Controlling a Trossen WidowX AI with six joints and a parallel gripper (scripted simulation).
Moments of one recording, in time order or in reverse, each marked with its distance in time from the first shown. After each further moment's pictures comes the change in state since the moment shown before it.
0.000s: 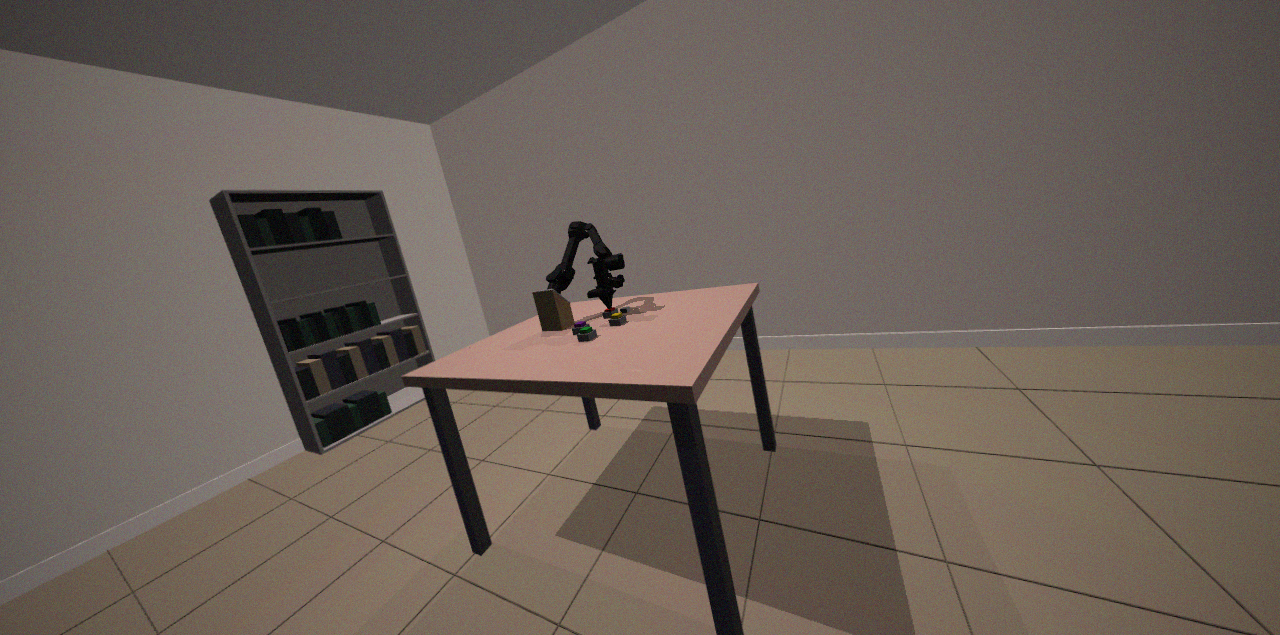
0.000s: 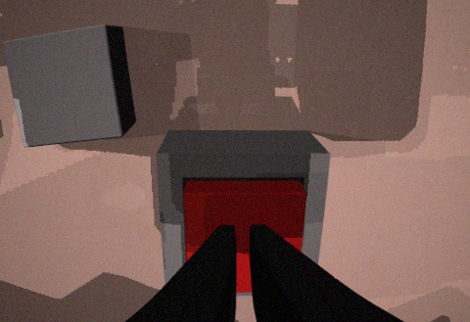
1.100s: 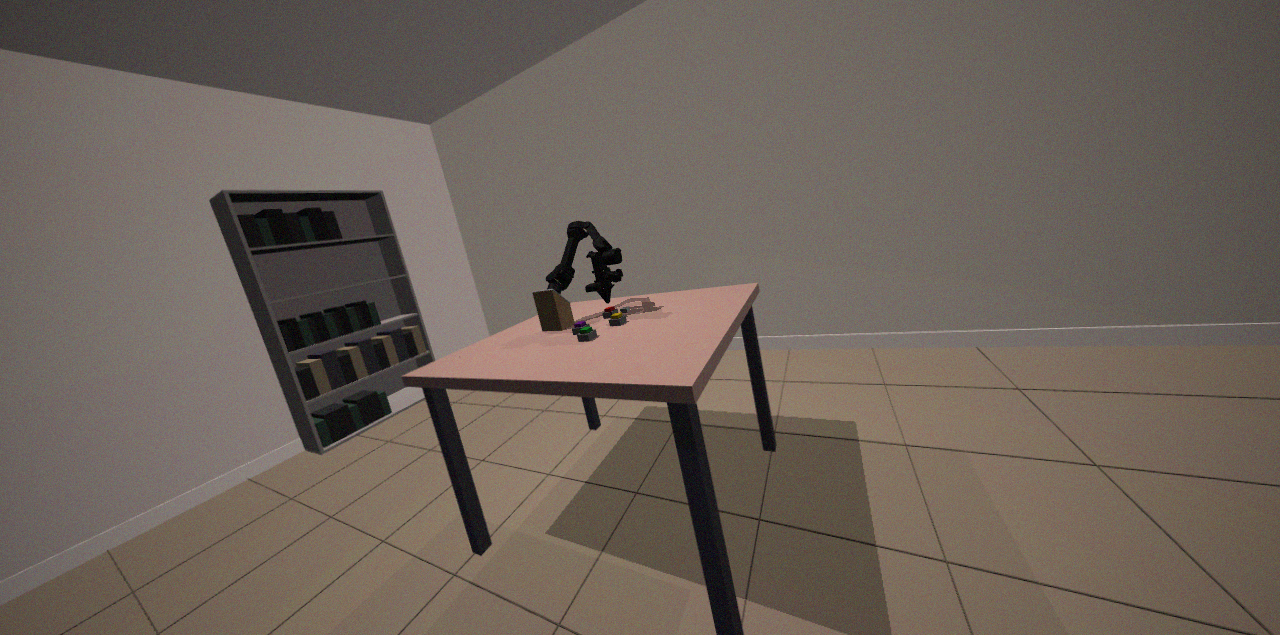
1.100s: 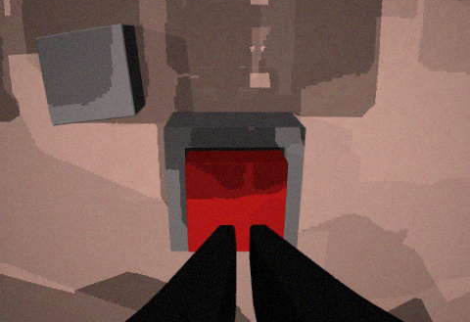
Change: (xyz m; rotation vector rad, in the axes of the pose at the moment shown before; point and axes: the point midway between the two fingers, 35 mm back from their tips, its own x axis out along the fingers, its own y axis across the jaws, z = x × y) arm -0.025 -0.002 0.000 0.006 0.005 -0.002
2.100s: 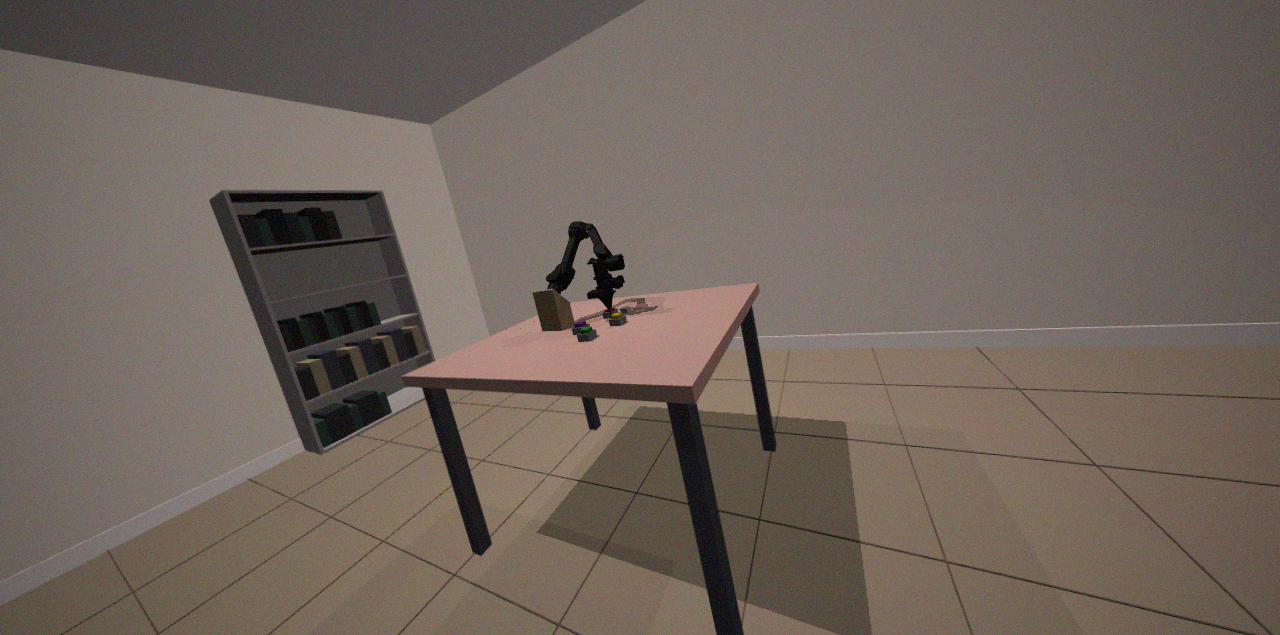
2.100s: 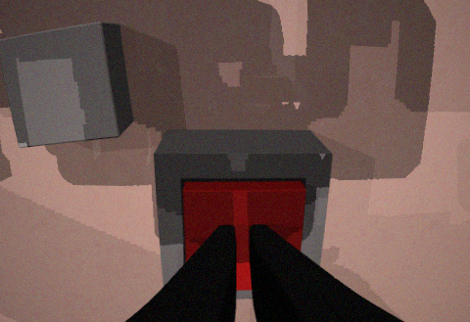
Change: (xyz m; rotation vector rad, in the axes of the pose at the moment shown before) arm 0.028 0.001 0.000 -0.003 -0.002 0.004
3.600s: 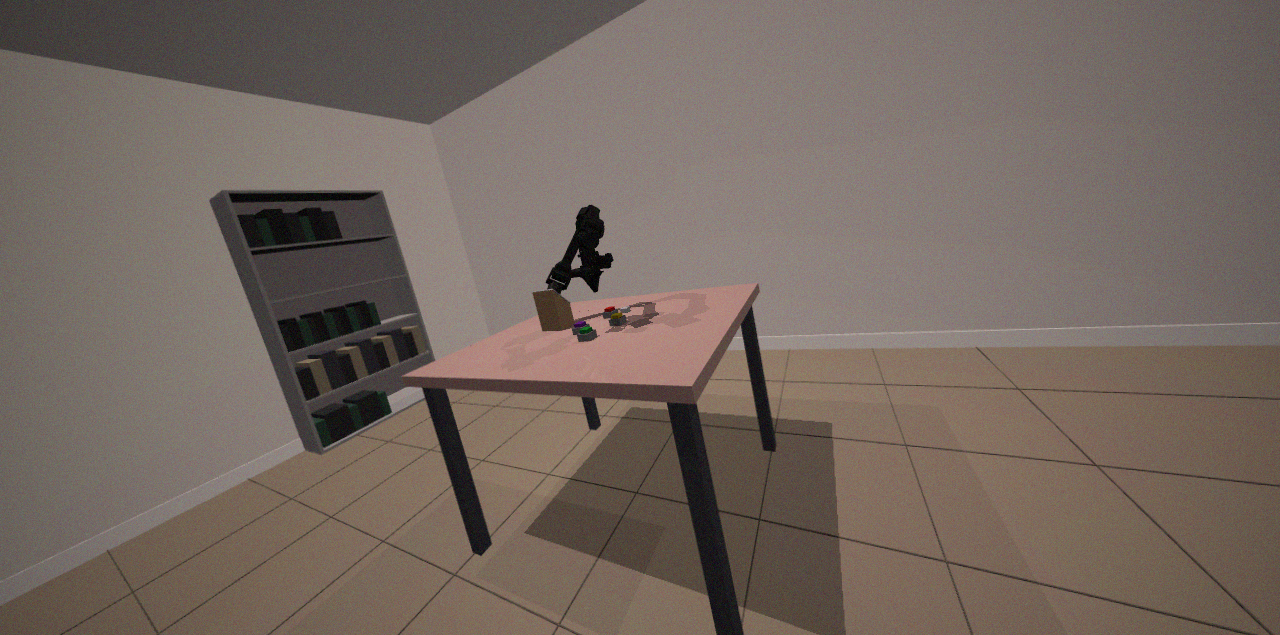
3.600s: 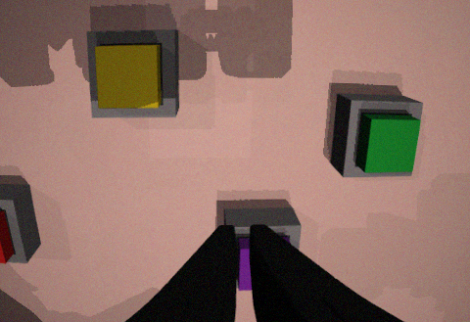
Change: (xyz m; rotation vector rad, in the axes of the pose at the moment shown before) arm -0.112 -0.159 0.068 -0.012 0.005 -0.040
